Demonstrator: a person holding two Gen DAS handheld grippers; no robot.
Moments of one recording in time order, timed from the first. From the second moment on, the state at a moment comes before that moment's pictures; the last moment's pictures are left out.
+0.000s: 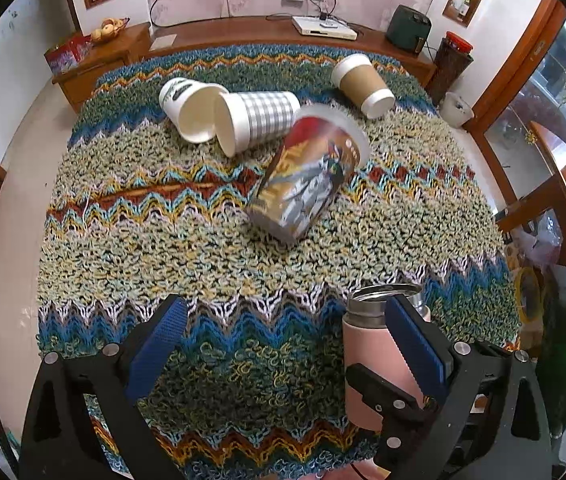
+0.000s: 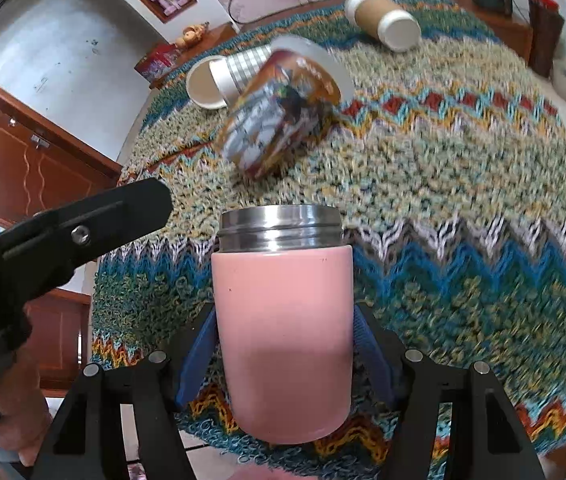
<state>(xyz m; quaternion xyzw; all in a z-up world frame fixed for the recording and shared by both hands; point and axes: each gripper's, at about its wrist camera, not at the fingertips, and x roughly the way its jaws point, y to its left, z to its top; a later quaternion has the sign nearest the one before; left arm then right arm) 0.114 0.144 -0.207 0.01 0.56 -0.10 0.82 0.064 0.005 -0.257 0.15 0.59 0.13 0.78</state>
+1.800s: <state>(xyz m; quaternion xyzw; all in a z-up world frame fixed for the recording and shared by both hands) 0.138 0.073 -0.272 0.03 0.70 -0.20 0.69 0.033 -0.036 -0.260 0.17 0.61 0.13 0.77</state>
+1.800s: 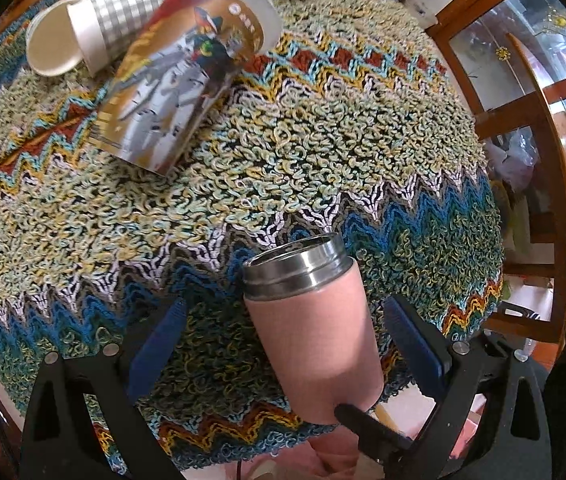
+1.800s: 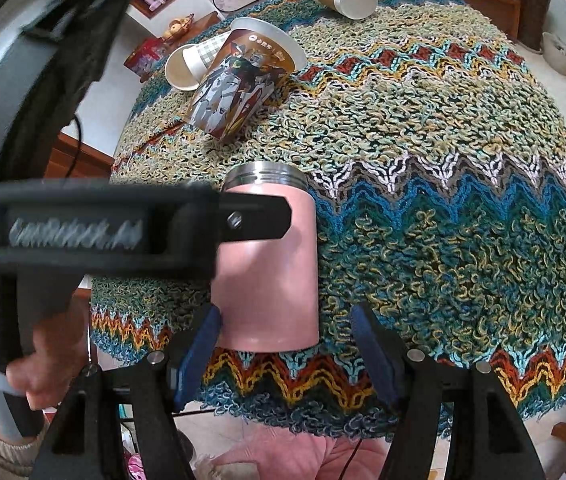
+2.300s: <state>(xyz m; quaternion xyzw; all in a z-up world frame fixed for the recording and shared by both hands) 0.149 0.052 -0.302 0.01 0.74 -0.19 0.65 0.014 -0.062 -0.252 0.18 0.61 0.12 0.77</state>
